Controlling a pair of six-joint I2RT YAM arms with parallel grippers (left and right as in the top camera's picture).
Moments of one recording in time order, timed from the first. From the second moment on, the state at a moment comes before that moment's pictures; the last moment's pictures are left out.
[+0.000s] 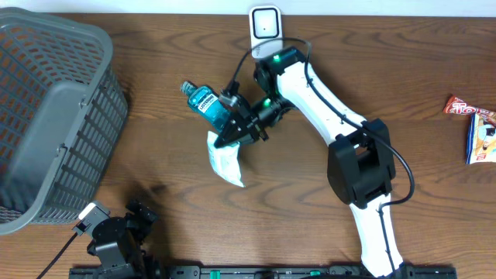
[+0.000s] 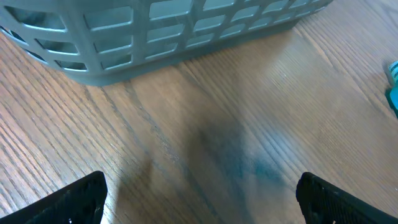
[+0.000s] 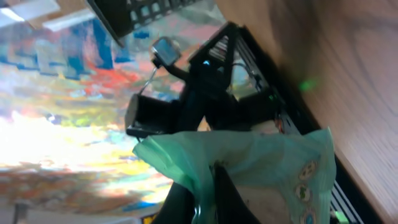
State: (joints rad) left arm 0.21 0.01 0.27 -0.99 -0.22 -0.57; right arm 0.52 2.31 1.99 -1.70 -1.35 -0.21
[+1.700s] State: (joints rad) left arm 0.21 0.01 0.27 -0.99 -0.22 -0.57; right arm -0.03 2.31 1.48 -1.70 -1.18 -0.54
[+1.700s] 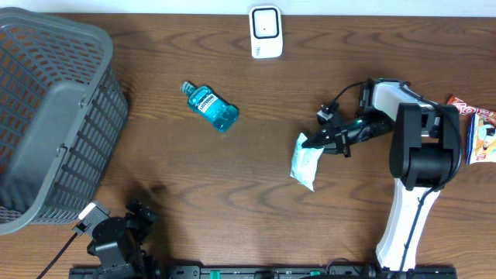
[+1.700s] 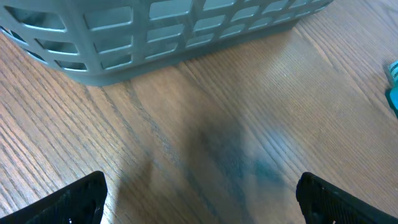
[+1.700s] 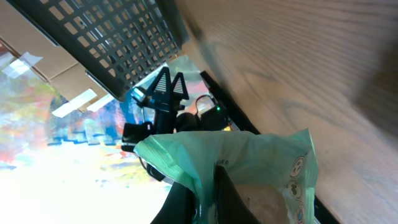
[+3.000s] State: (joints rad) left arm 0.21 0.01 0.27 -0.99 -0.22 -0.57; right arm 0.43 1.62 1.48 -0.75 -0.23 0.26
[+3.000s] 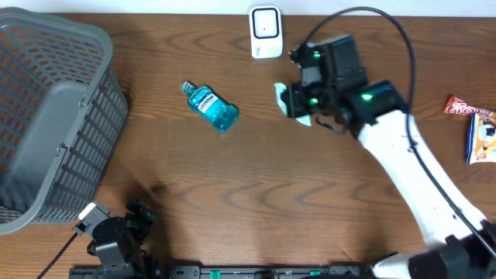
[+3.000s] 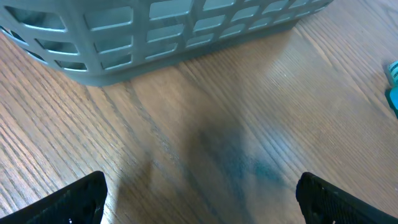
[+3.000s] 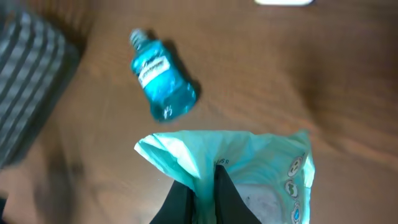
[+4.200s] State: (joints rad) left arm 0.21 0.01 0.27 -0.99 -0.22 -0.57; right arm 0.44 2.48 2.25 -0.37 0.07 0.33
